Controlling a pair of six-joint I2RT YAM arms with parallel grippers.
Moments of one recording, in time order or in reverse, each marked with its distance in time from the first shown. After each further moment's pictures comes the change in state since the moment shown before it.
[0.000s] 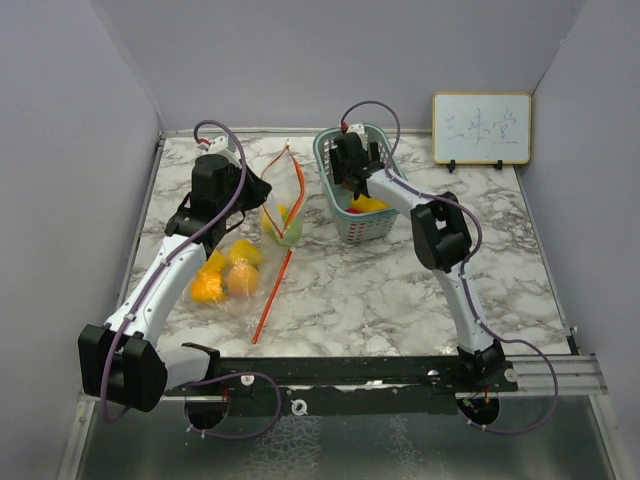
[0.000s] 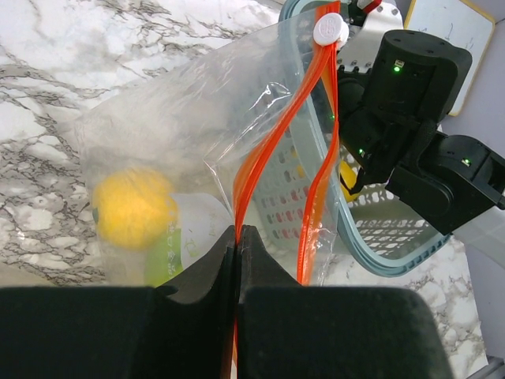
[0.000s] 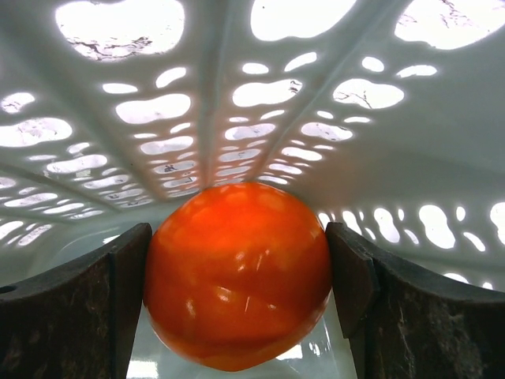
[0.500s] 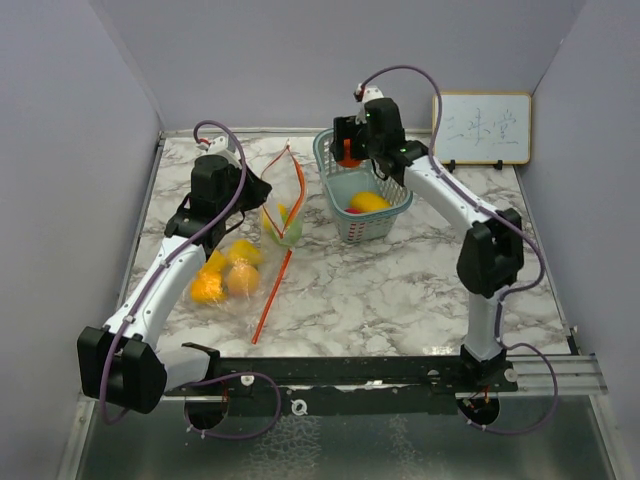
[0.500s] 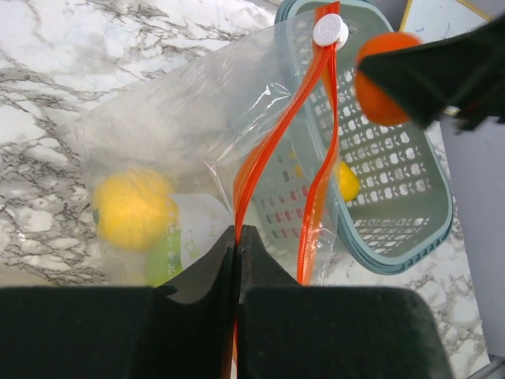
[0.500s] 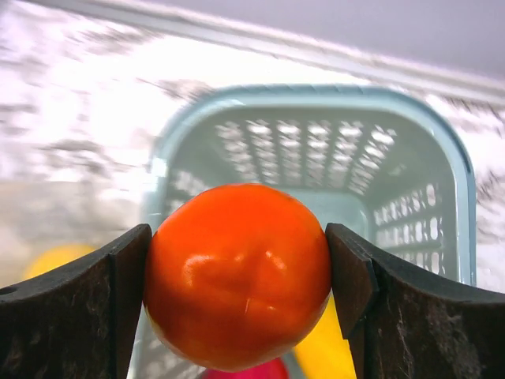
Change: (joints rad) left arm 0.000 -0.007 -0.002 0.002 0.000 0.008; right arm -0.011 -0.420 -0.170 -0.045 -0.423 0.035
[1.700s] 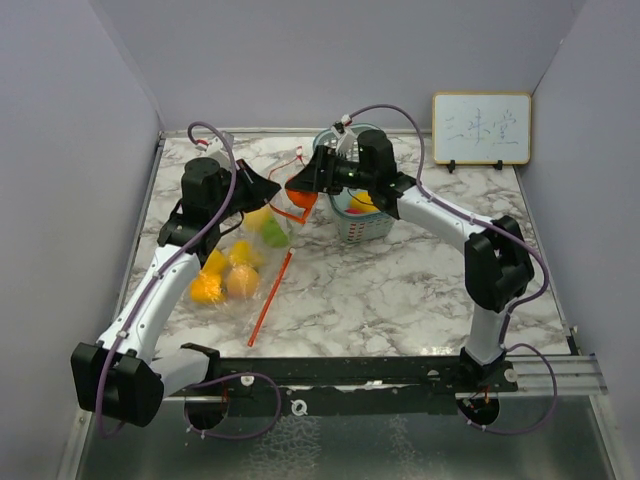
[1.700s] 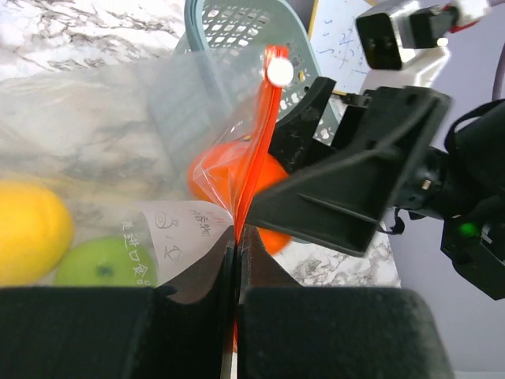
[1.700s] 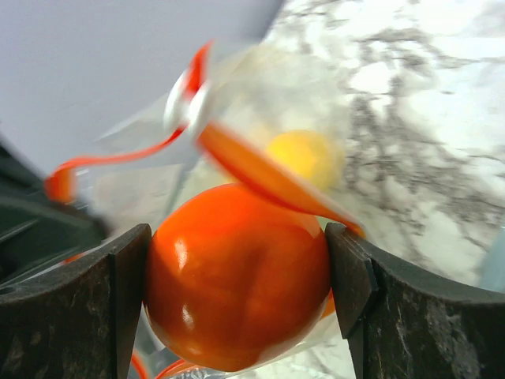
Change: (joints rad) left arm 0.010 -0.056 -0.020 0.045 0.173 -0.118; right arm 0.085 -0.148 -0.377 0.496 -0.718 0.552
